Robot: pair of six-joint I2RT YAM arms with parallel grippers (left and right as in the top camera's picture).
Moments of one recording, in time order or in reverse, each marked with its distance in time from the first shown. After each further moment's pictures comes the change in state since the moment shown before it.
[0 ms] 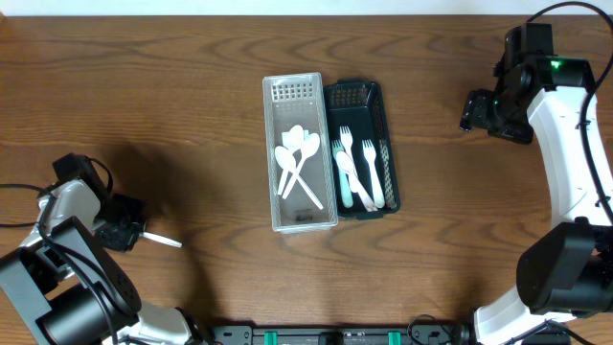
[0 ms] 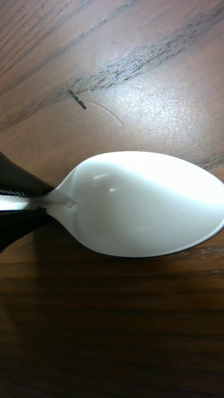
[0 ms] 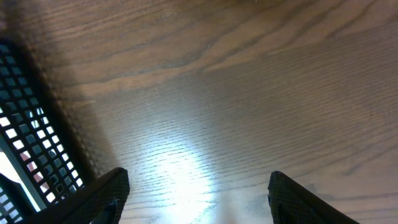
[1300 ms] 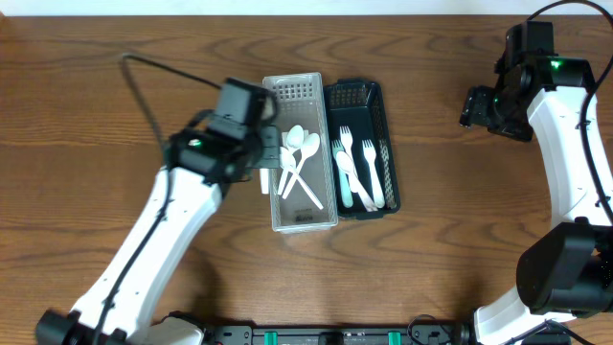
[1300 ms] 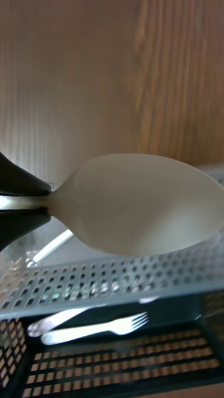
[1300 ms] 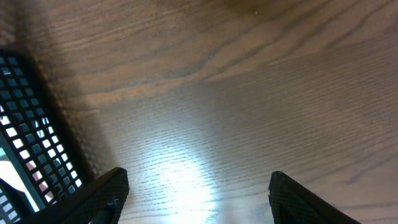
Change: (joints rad) left arm -0.990 -0.271 0.380 -0.091 -0.067 0.320; right arm 0.000 0.000 0.000 0.031 0.000 0.005
